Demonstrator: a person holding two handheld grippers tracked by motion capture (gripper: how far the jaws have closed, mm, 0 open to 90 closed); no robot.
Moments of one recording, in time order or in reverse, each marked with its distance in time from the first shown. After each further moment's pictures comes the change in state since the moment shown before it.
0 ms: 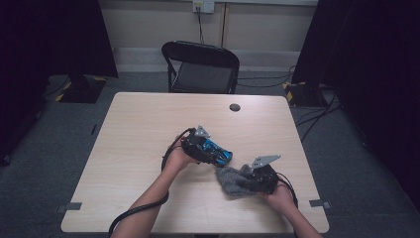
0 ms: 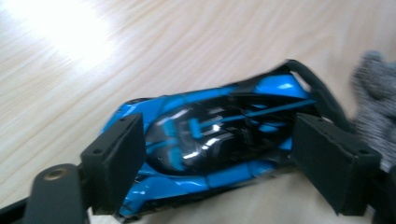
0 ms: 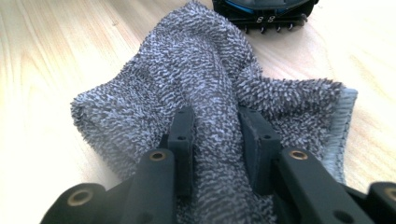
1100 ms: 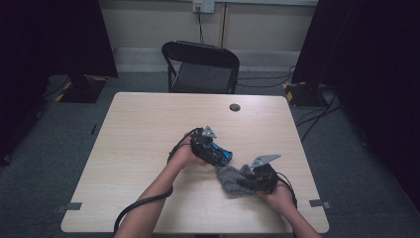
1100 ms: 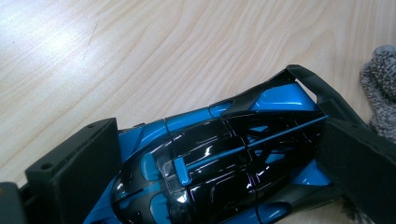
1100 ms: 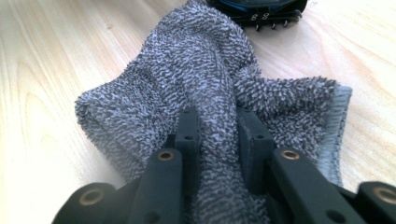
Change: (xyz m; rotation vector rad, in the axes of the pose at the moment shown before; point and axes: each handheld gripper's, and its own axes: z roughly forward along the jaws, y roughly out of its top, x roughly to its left) left arm 0.000 0.003 0.027 0.007 -0.083 0.074; right arm 0.000 0.001 0.000 0.008 -0.011 0.041
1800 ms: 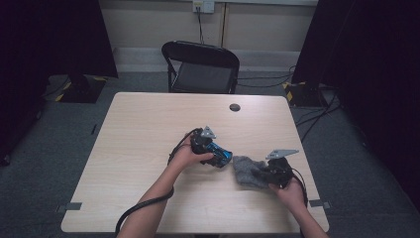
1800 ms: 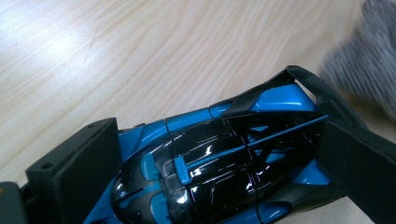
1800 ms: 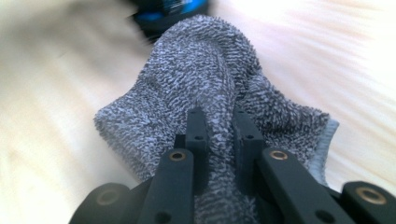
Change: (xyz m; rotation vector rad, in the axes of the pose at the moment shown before) left arm 0.000 -0.003 -0.001 -0.019 0.000 0.002; right arm -0.024 -0.003 -0.039 -0.055 -0.161 0.144
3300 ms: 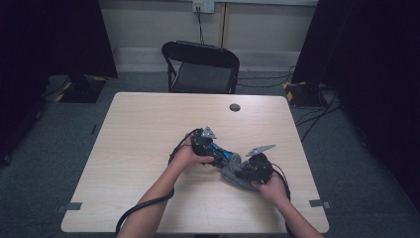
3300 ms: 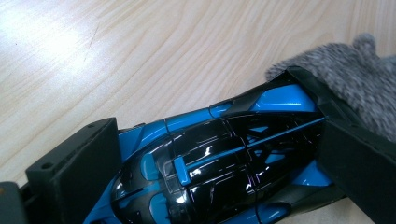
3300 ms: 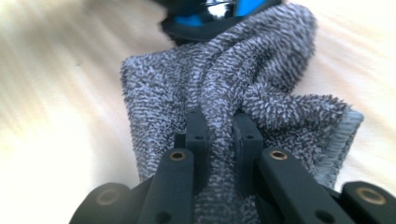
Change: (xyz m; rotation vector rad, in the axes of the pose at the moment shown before) left arm -0.002 0.001 0.001 0.003 0.008 -0.002; right arm 0.026 0.022 0.049 0.110 0.134 -0.021
